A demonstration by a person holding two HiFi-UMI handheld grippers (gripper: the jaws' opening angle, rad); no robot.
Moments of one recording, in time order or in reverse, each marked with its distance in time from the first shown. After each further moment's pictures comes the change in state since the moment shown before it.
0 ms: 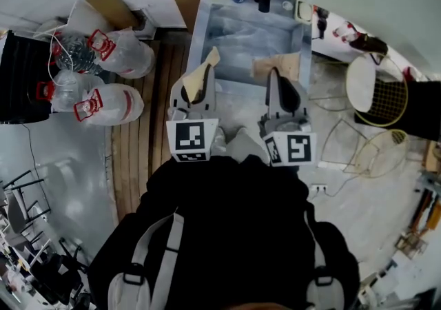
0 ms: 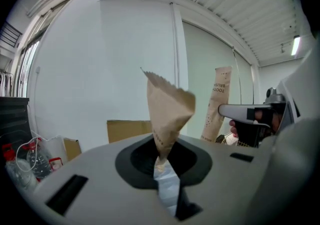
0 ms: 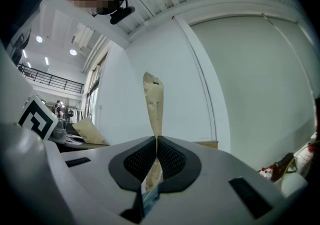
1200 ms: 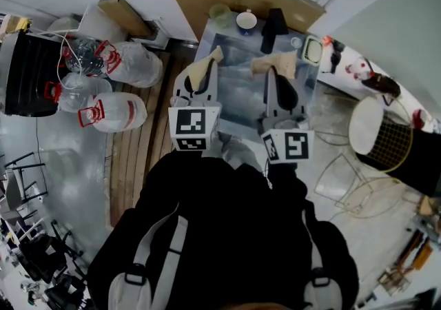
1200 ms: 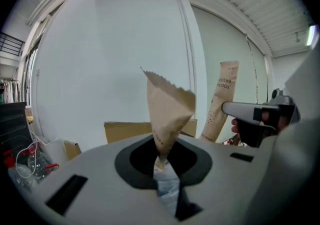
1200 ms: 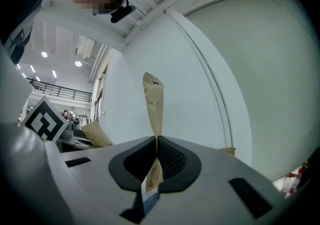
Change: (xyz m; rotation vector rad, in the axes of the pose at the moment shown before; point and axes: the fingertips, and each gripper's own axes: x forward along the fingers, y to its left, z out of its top) left arm 0.160 0.022 0.027 -0.004 0.082 0.111; right arm 0.138 -0.096 -0.008 0.018 -0.037 0.140
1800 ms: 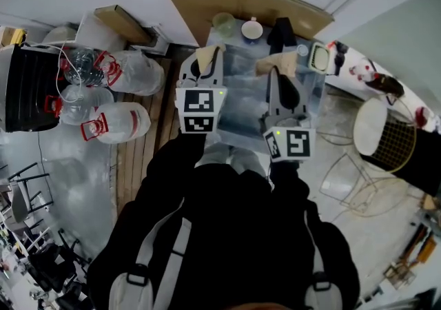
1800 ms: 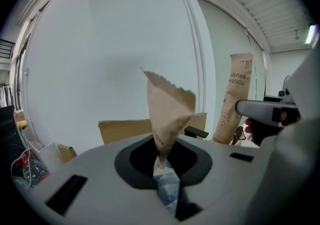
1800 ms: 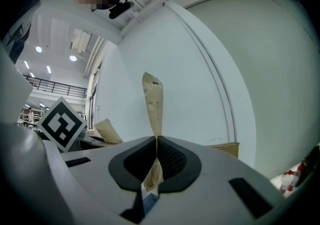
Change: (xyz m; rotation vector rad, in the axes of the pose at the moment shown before) left arm 0.085 0.045 -0.005 0.034 0.069 -0.042; right arm 0.057 -0.008 -0.030 -0.004 0.046 -0.053
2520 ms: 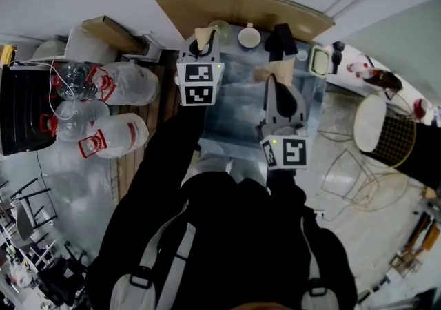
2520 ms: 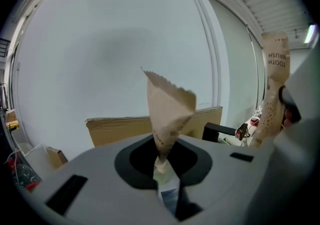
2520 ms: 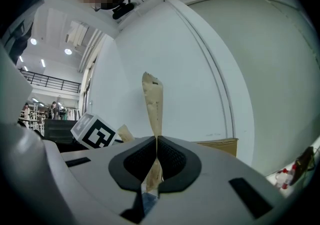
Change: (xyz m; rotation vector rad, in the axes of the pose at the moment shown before) left arm 0.108 0.044 -0.014 0.010 0.013 -0.030; right arm 0.025 -0.003 -0.025 -0.026 0.042 -0.069
